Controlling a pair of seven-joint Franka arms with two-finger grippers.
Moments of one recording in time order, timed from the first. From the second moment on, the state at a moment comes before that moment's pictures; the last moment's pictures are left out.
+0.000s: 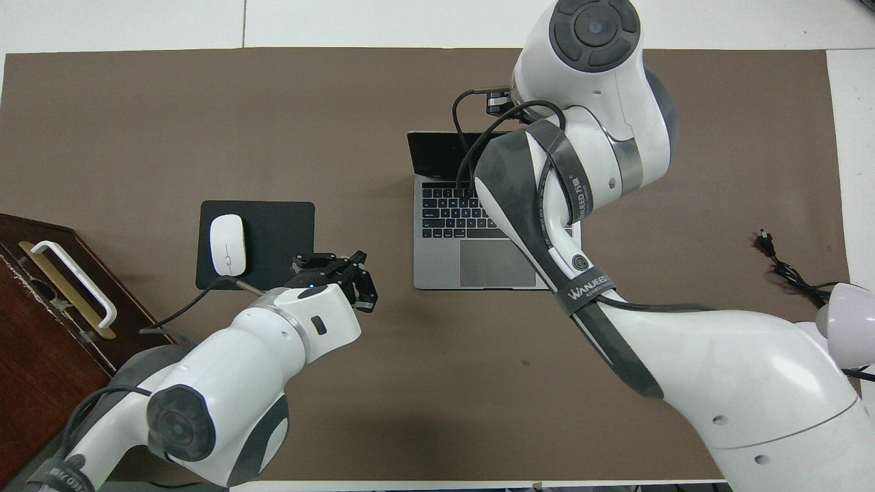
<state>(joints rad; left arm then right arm) -0.63 -0.17 0.02 -2.50 -0.09 2.96 0.04 0.40 0.61 -0.02 -1.15 -0.08 1.93 0.47</state>
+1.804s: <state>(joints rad) -0.77 0.25 0.02 -2.50 -0.09 3.46 0.03 0.35 0.61 -0.01 -1.20 0.09 1.84 0.46</state>
